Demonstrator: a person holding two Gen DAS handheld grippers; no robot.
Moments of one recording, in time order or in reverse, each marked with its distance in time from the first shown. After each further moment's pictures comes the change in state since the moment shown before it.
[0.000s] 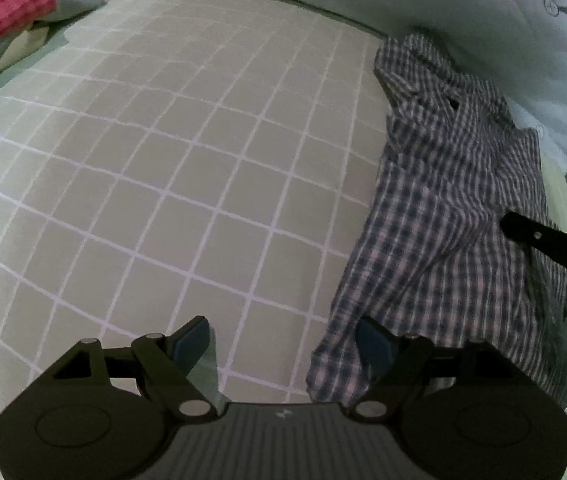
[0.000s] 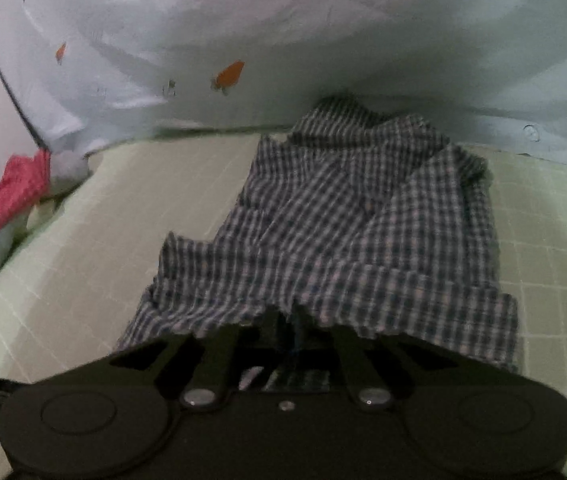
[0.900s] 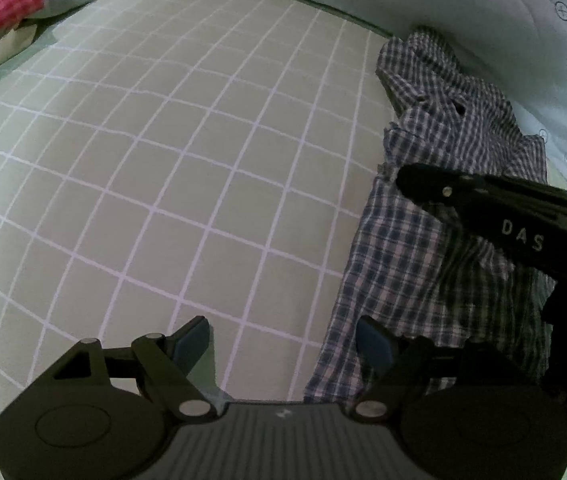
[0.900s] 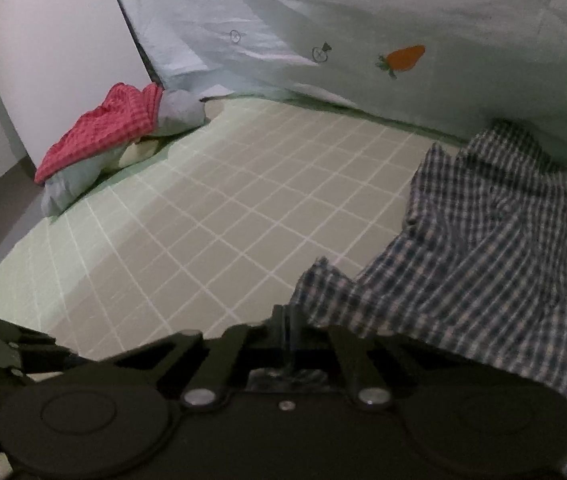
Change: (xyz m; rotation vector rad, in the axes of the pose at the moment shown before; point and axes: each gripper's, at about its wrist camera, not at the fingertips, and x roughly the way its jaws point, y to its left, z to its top) left arm 0.015 -0.004 0.017 -0.007 0.038 -0.017; right arm 0.055 0.064 0.034 -0.294 0.089 0.279
